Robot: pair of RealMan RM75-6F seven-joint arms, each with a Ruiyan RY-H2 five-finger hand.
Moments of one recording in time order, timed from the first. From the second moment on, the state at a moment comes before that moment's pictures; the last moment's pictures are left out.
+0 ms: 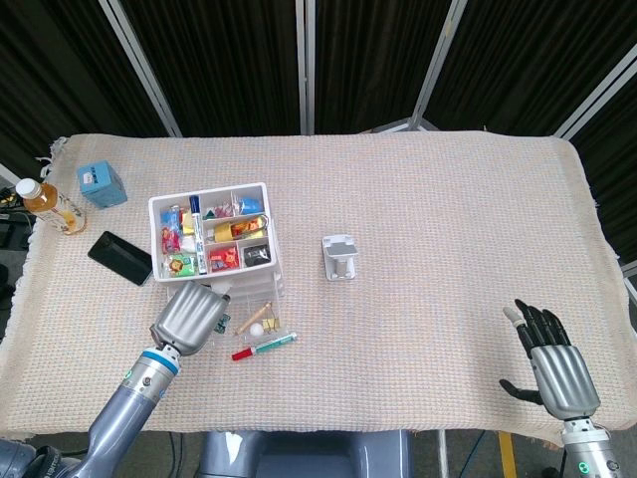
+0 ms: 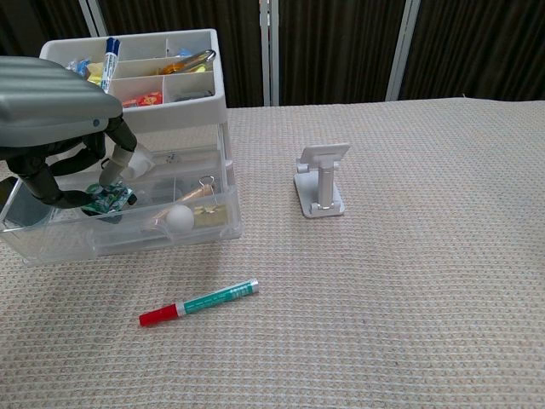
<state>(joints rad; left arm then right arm) -0.88 -1.26 0.04 -2.27 0.79 1.40 1.20 0.07 -1.11 -0.01 -1.75 -1.57 1.43 -0.10</state>
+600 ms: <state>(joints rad) -0.84 -1.14 0.03 -2.35 0.90 1.41 1.11 0.07 -1.11 -0.01 -1.75 -1.56 1.43 -0.10</state>
